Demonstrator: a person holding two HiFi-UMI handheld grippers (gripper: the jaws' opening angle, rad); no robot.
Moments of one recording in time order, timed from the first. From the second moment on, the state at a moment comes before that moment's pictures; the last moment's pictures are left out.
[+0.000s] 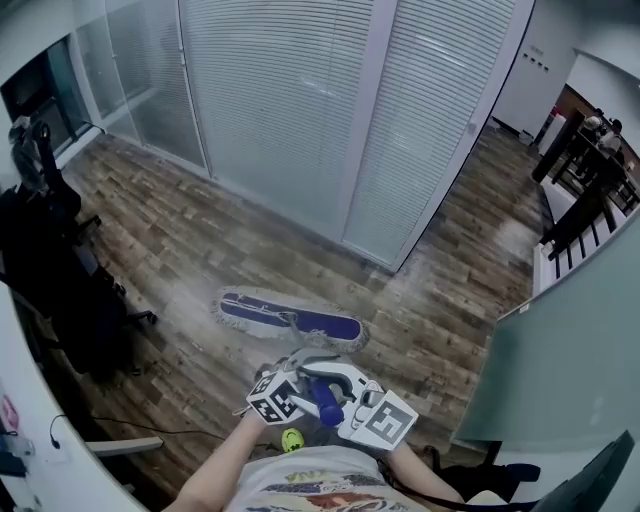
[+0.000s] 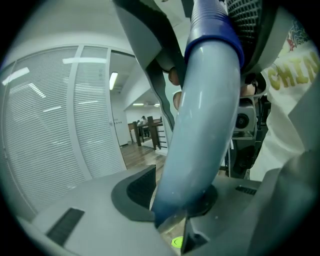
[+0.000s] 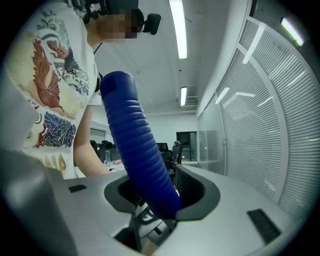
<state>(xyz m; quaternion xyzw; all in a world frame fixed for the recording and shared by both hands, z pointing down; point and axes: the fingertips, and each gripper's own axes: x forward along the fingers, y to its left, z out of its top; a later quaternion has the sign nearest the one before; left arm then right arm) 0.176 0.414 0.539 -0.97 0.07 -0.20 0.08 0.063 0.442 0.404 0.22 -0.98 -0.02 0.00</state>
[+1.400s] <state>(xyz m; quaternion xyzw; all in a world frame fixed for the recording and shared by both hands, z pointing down) 0.186 0.376 0.587 -0.97 0.06 -0.20 0.11 0.078 0.419 0.464 0.14 -0.99 -0.01 0.01</state>
